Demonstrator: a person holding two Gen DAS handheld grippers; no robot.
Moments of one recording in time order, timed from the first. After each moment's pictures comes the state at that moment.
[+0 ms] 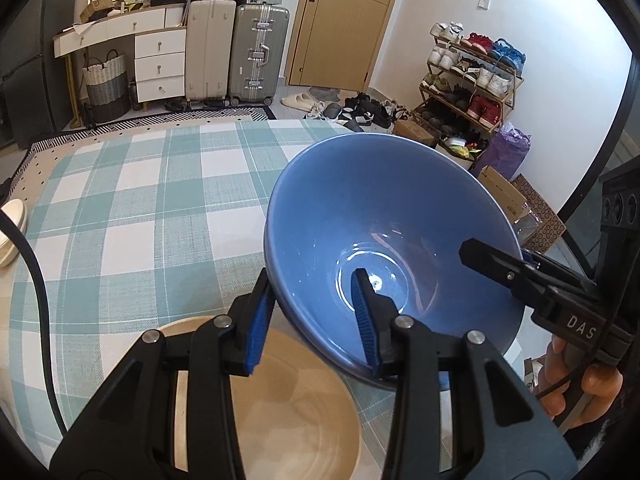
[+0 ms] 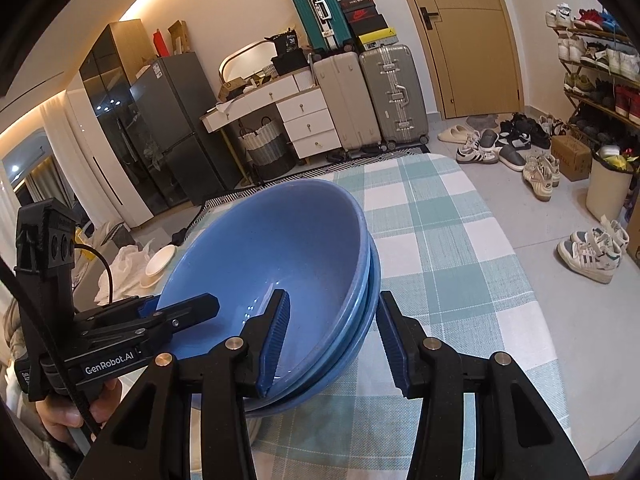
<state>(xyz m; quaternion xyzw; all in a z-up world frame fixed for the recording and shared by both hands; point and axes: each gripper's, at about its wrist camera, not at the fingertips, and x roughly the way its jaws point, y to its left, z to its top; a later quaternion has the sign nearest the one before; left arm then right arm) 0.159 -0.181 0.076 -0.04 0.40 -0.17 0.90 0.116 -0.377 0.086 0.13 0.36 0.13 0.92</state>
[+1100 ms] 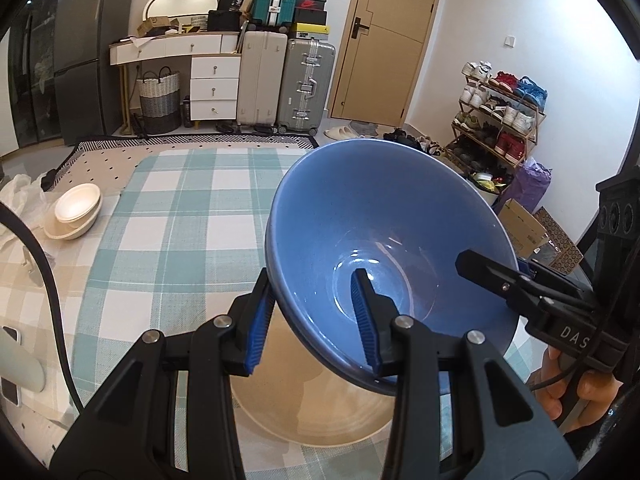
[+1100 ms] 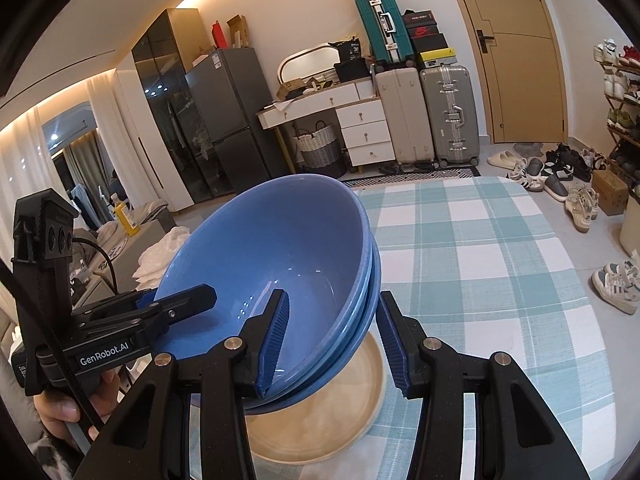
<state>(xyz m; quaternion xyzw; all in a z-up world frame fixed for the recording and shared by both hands) 0.008 -0.059 0.145 -0.06 0.35 -0.10 0.93 0.049 -0.266 0.126 0.10 0.33 0.21 0.92</state>
